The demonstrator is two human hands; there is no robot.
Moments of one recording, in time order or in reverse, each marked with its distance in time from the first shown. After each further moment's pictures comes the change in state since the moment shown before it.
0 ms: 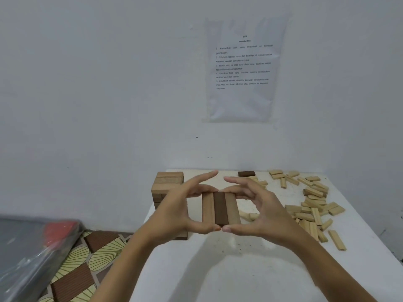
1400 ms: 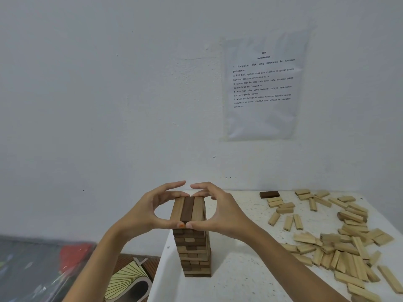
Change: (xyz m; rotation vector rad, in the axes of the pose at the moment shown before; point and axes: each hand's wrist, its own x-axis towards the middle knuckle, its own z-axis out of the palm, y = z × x) left_hand 0.025 -0.082 -0.117 0.039 -0.029 -0.217; right_hand 0.130 0.008 0.087 -0.079 -0.012 0.042
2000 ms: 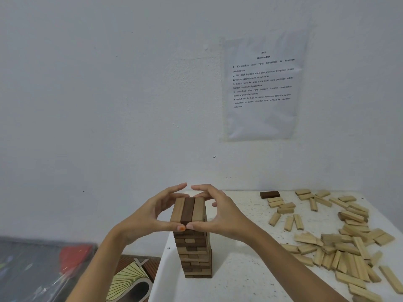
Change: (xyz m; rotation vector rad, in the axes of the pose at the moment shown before) left_hand 0.004 -0.012 0.002 -0.099 -0.115 -0.047; right_hand 0.001 0.009 0.002 0.028 -0.050 0.021
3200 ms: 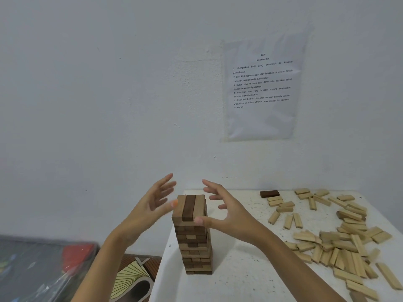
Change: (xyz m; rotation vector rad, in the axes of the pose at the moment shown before) left_hand -0.014 0.012 0.010 -0.080 0.252 0.017; right_hand -0.021 -0.008 -0.011 0.107 -0.021 0.029
